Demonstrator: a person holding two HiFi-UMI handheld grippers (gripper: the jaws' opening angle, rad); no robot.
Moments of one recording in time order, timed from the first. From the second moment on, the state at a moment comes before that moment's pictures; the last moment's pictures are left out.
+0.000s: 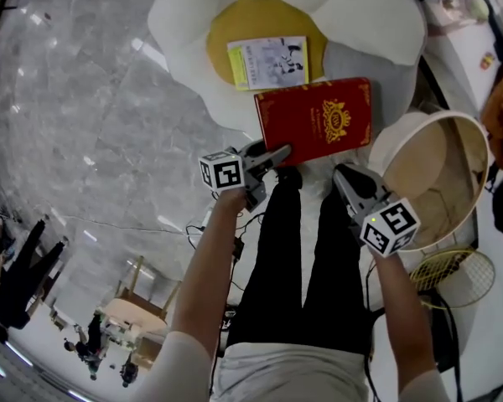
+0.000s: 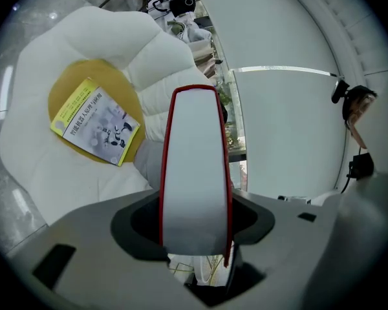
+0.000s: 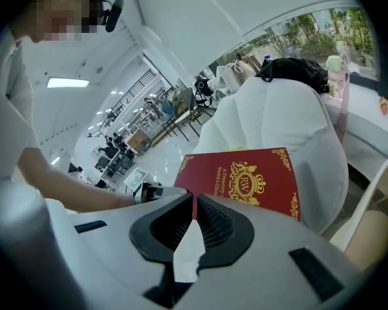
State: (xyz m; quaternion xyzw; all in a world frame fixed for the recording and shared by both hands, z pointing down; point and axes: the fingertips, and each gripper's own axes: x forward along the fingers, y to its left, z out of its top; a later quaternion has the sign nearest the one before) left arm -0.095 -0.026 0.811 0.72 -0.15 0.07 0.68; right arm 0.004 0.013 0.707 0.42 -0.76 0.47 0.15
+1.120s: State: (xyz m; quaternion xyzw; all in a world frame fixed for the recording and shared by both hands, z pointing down) left arm -0.113 -0.190 0.929 0.66 -0.35 -0.03 0.67; right arm 0.001 -0.066 0.807 0.29 -0.82 0.44 0.21
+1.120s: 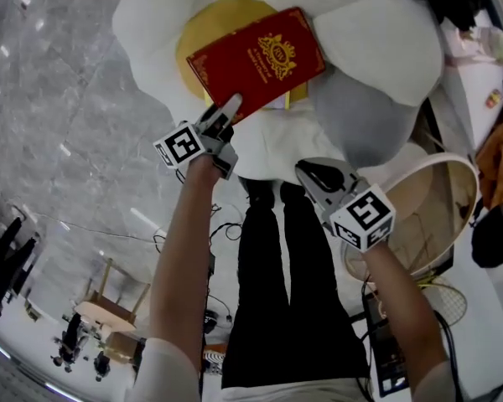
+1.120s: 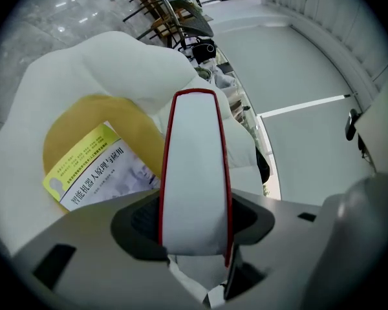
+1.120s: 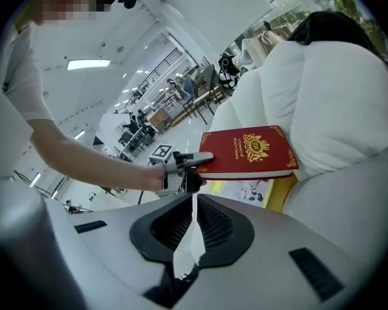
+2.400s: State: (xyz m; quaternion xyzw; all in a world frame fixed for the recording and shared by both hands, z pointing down) left arm -0.093 -0.176 1.020 0.54 -0.42 0.02 0.73; right arm -0.001 -0.082 0.872 0.28 -0.80 0.47 0.23
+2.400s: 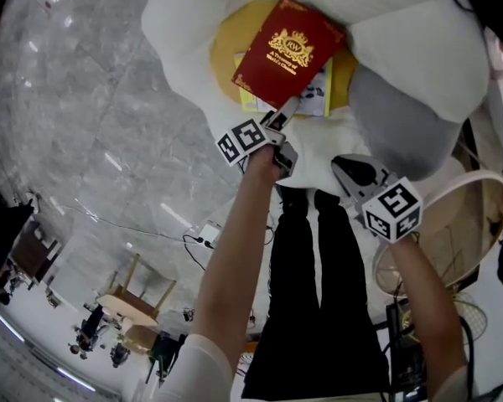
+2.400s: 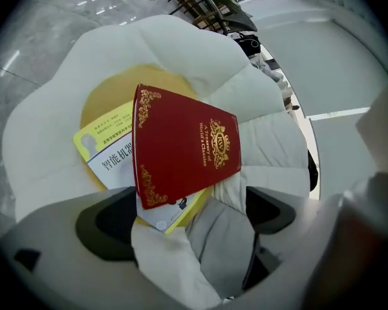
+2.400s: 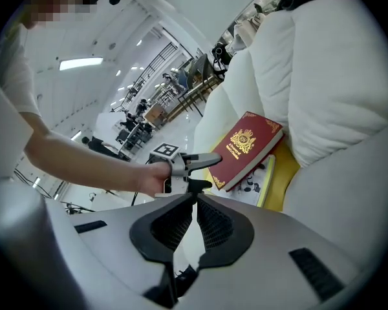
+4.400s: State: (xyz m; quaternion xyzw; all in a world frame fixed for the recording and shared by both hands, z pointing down) left arm -0.162 0.028 0.390 0.81 -0.36 -0.02 0.45; right arm 0.011 0.028 0.399 0.35 -0.86 0.33 0.19
